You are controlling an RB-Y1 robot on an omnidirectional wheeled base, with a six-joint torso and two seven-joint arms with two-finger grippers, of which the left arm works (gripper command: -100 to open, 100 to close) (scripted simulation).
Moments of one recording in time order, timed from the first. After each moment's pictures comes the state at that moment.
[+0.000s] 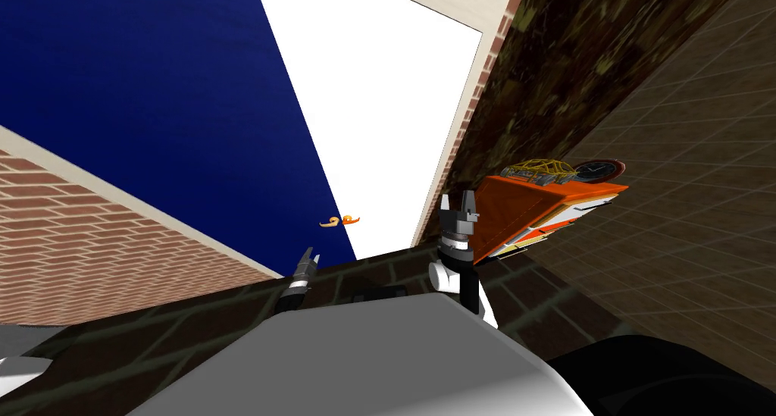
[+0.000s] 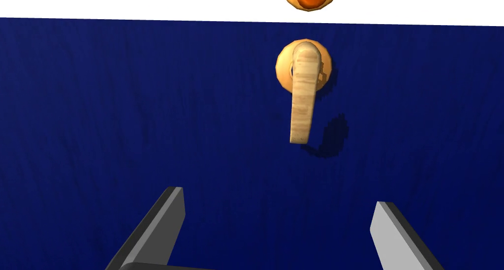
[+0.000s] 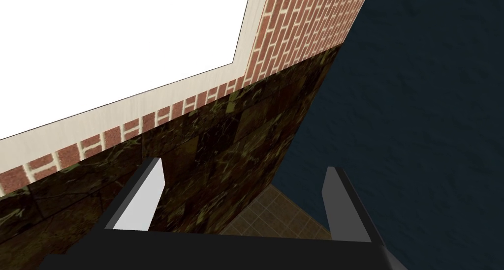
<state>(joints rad) 0.19 0.29 0.08 -0.93 0.06 -0.83 0.25</state>
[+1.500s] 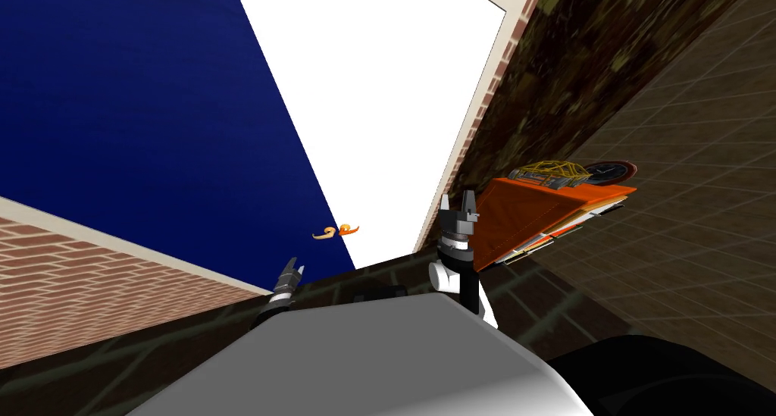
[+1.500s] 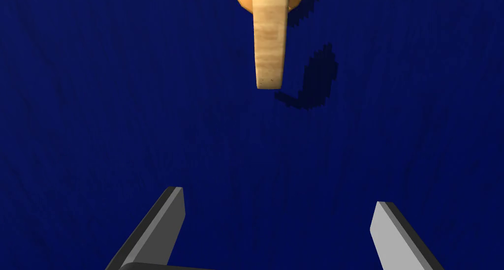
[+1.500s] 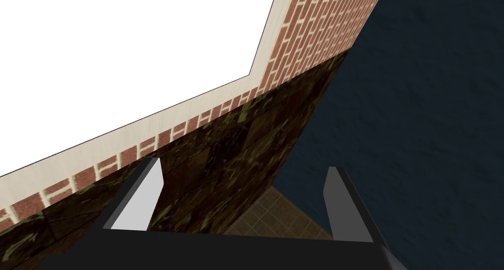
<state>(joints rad) 0.19 0.34 0.16 -0.78 0.11 -0.85 0.26</state>
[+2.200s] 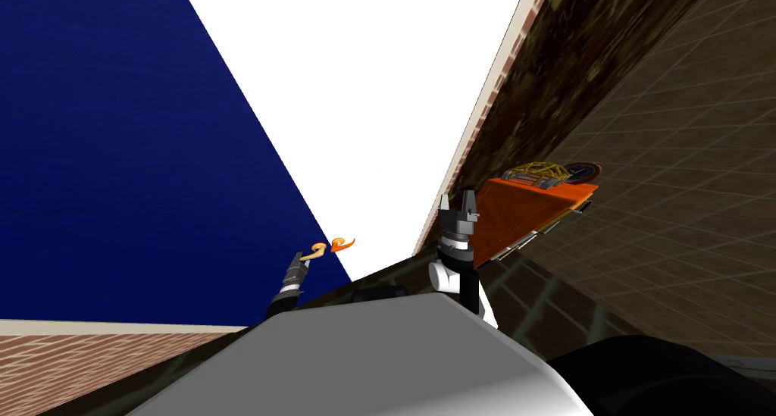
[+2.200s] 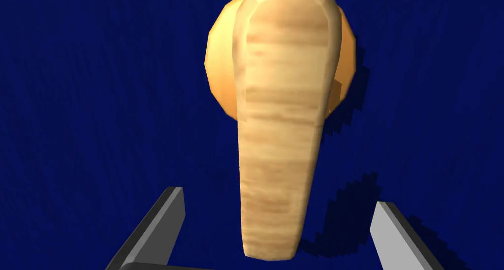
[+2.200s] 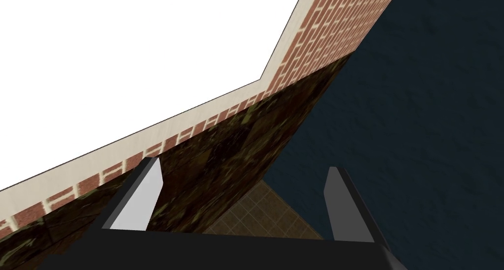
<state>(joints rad) 0.13 0.30 0.16 -0.77 0.12 -0.84 0.23</state>
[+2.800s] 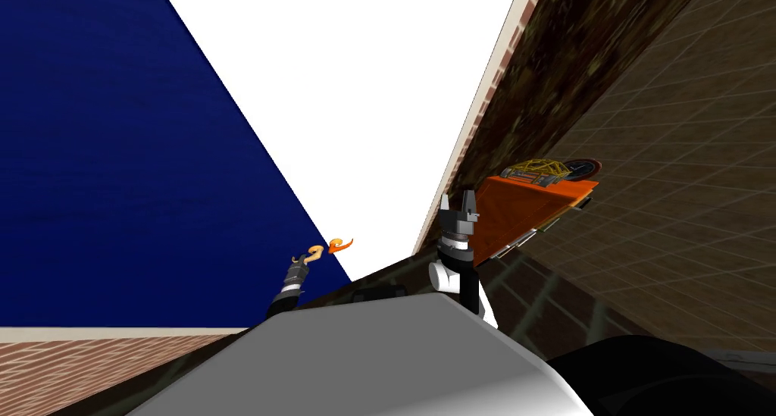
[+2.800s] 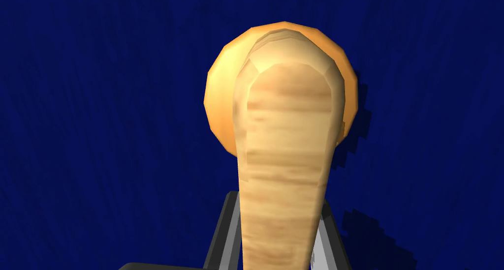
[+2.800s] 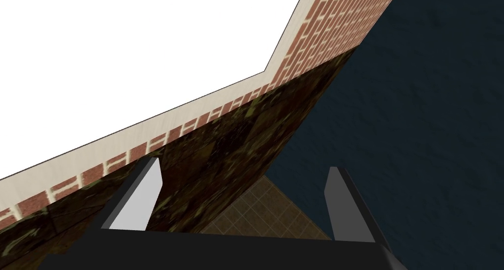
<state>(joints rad) 0.13 0.29 0.16 -0.77 0.11 -0.84 0.23</state>
